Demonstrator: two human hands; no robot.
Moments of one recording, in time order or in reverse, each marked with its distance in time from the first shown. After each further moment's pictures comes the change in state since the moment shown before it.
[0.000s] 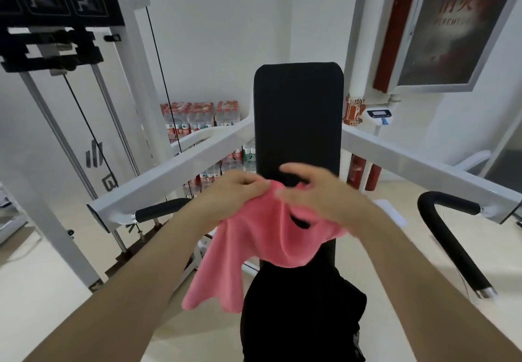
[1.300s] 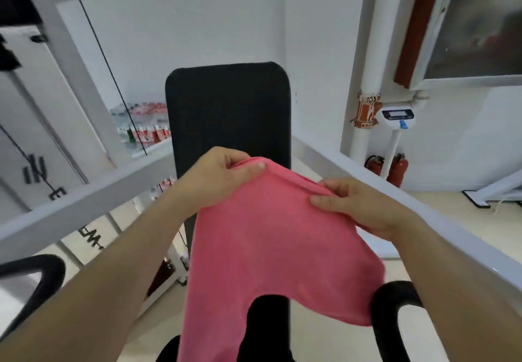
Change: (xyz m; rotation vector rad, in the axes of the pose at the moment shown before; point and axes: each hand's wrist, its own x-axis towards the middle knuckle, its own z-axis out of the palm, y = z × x) left_hand 0.236 0.089 0.129 0.296 0.187 0.020; right_hand 0.151 0.201 -0.265 0.241 -0.272 -0.004
